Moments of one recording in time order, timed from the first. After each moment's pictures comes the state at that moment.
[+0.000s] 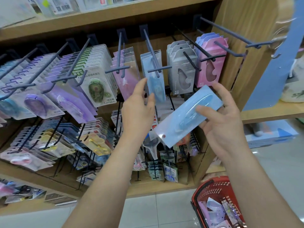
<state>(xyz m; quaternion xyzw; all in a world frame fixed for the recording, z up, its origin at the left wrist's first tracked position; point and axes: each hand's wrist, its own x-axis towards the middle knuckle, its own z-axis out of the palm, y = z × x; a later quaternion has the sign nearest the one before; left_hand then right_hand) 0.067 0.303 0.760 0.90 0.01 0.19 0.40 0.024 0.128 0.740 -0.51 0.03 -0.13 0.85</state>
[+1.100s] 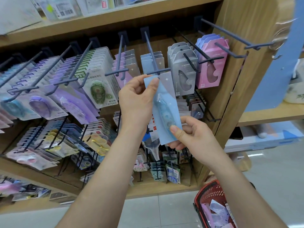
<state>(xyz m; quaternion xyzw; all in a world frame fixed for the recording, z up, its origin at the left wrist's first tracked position) 0.065 0.291 0.787 0.68 -0.01 0.20 0.70 0.015 0.150 0.715 -0.72 -0.06 0.04 0.69</state>
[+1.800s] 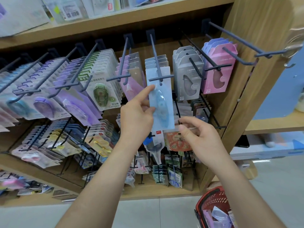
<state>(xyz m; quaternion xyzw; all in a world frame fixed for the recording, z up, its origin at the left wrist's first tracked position) 0.072 0.311 0.760 0.86 0.01 0.17 0.48 0.035 0.138 0.708 -0.80 -0.04 -0.04 0.59</state>
